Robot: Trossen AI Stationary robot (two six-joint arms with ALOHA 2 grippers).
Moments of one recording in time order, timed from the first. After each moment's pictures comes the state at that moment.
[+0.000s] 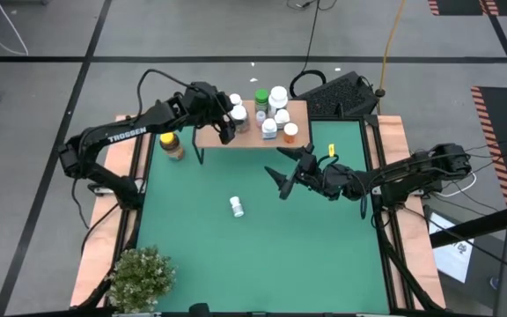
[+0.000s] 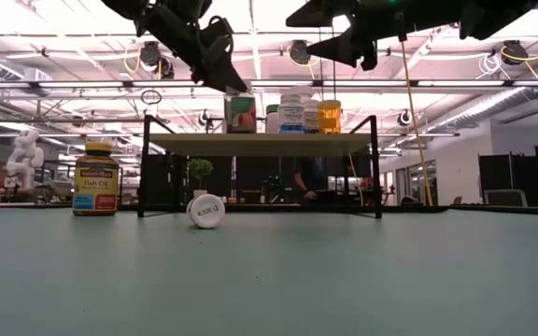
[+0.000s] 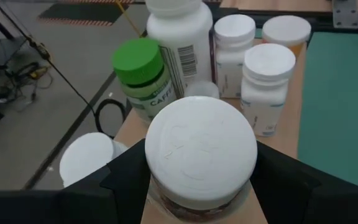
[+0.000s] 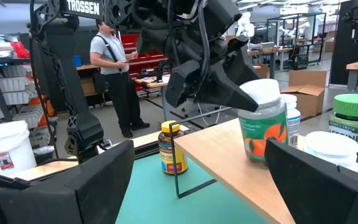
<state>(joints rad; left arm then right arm) 0.55 1.46 1.23 -0.30 0.06 0.26 0.10 1.38 0.66 0.78 0.60 0.09</state>
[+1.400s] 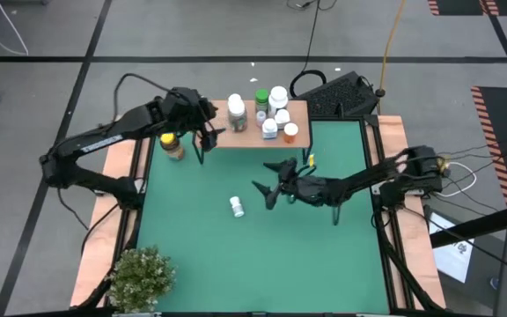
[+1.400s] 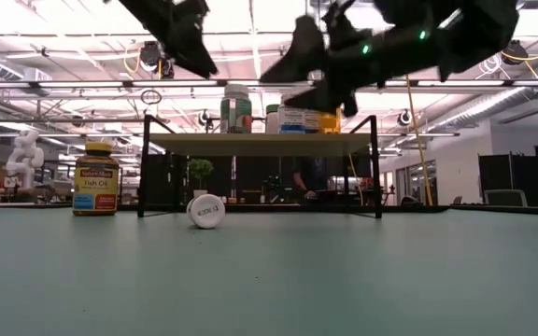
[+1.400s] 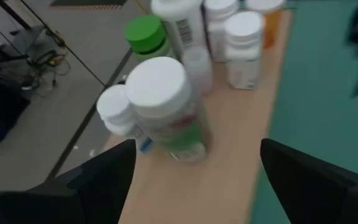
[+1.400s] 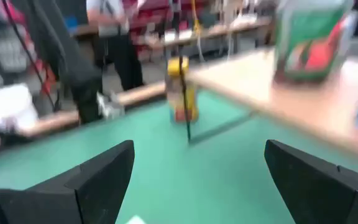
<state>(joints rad) 0.49 1.27 1.23 -0.56 -0.06 0.29 0.10 1.66 0.69 0.82 0.56 0.24</state>
